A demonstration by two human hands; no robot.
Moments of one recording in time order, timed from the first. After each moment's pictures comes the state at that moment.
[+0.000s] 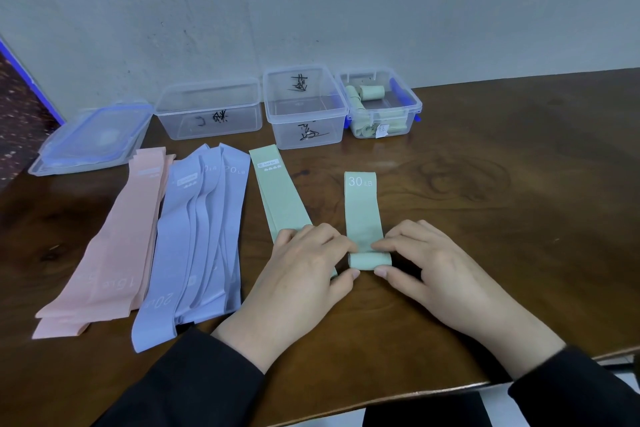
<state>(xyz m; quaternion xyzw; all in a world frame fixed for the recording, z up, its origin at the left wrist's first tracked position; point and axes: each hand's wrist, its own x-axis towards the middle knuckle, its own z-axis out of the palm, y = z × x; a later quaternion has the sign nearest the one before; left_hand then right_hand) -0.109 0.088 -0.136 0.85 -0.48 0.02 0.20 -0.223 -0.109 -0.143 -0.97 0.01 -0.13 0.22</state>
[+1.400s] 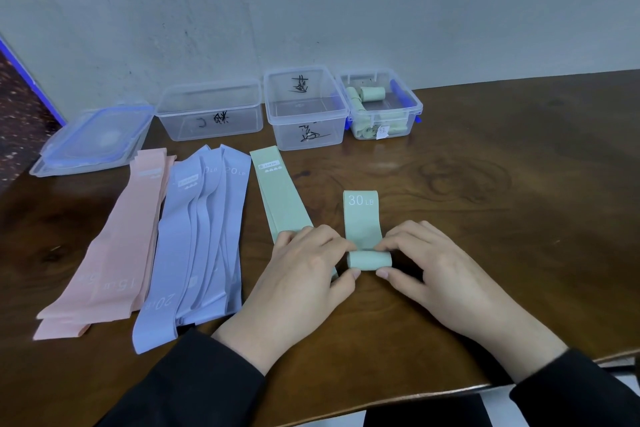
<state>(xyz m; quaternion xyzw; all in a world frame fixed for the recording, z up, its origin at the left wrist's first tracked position) -0.109 0.089 -0.134 0.86 -0.47 0.01 0.20 -0.224 -0.109 -0.143 -0.97 0.01 -0.13 0.22</state>
